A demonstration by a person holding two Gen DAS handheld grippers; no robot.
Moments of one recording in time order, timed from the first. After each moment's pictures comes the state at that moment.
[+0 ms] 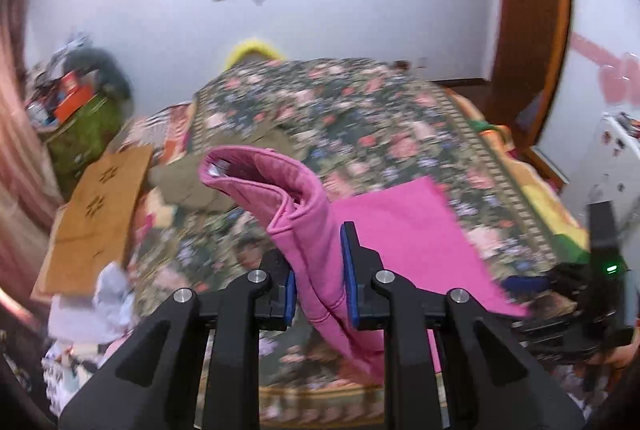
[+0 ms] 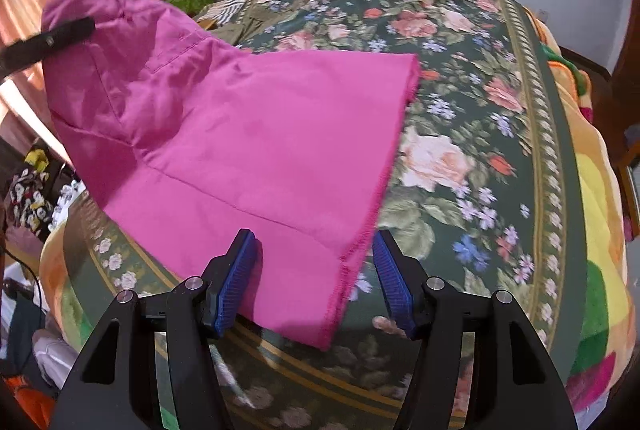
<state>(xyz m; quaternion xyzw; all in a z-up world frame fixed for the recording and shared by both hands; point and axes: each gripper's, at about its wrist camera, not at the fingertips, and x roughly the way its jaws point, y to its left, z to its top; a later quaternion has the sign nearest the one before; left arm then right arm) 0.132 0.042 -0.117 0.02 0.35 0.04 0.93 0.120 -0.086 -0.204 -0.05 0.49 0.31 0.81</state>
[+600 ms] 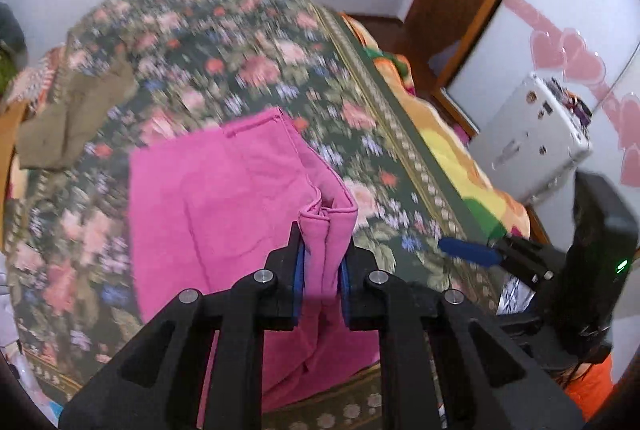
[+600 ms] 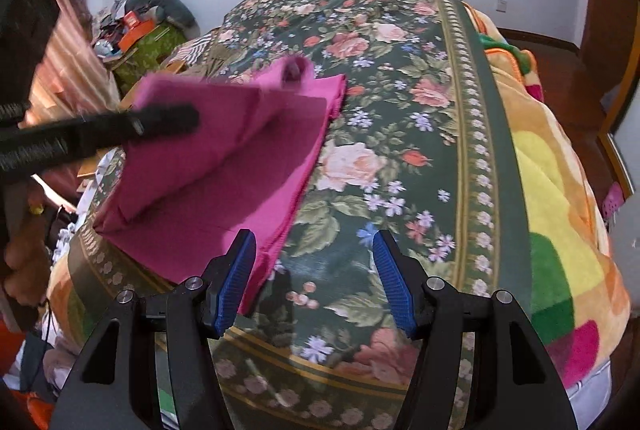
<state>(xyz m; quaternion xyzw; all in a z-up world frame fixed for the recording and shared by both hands) 0.198 -0.056 -0.183 -0.05 0.49 -0.13 0.86 0.121 -0.143 -0.189 0.01 0.47 0.26 0.84</state>
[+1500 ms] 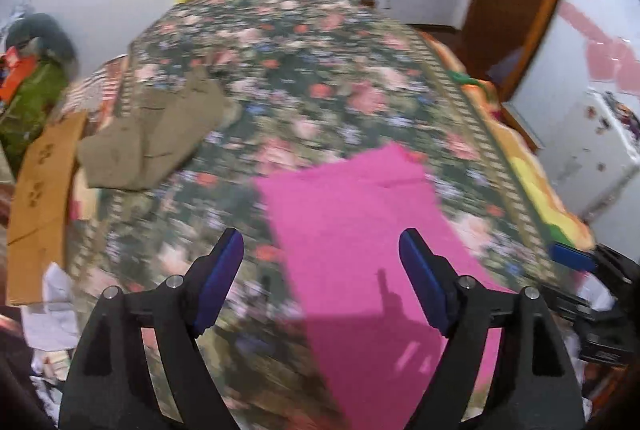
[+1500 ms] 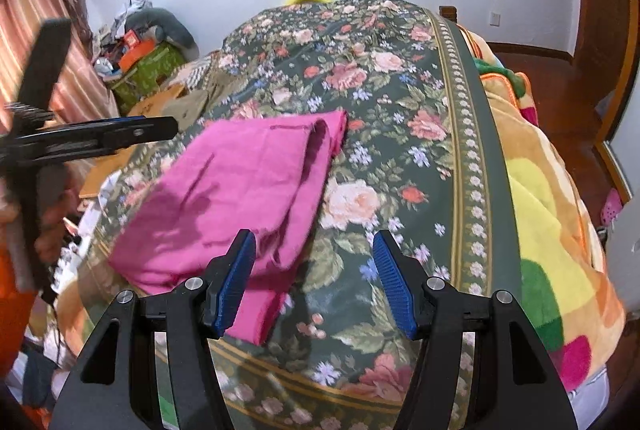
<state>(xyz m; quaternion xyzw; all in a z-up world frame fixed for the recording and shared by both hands) 0.238 0.041 -0.168 0.00 0.47 -0.01 0.88 0.127 -0.138 -0.166 0.03 0.44 0.26 0.86</state>
